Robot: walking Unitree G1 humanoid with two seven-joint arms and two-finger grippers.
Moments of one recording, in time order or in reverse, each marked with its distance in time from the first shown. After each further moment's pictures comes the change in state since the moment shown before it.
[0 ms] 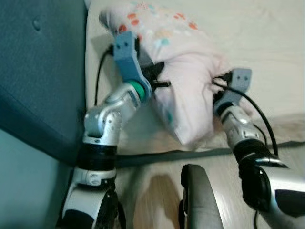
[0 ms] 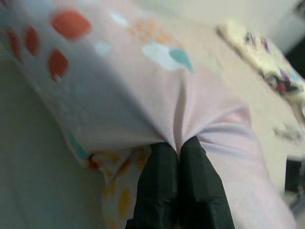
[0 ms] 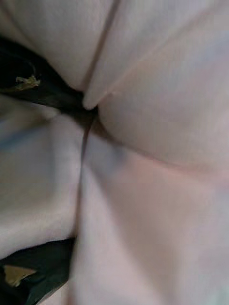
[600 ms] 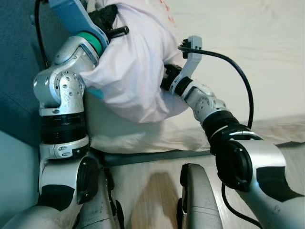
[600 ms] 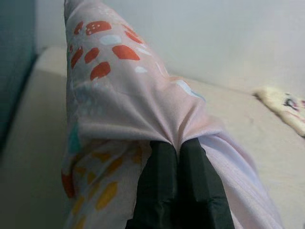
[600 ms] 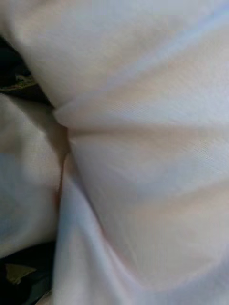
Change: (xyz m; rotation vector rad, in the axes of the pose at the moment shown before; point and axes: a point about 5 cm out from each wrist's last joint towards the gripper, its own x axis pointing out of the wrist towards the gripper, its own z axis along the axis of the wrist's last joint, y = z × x) left arm -0.022 0.042 0.089 0.105 -0.229 0.165; right arm 0.018 0.109 0.021 0.123 0.017 0.620
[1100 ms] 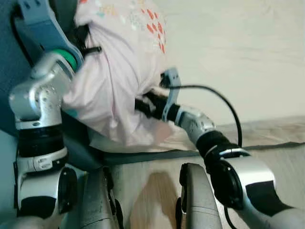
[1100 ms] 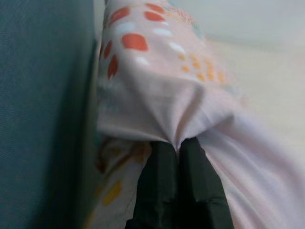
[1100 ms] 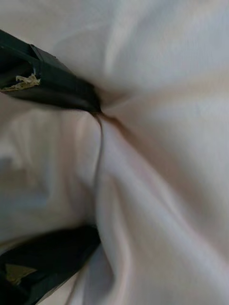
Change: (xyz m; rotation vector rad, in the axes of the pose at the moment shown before) left arm -0.018 0.040 -0.036 0.283 0.108 0.130; right arm -0.035 -0.010 -0.080 -0.028 0.271 0.016
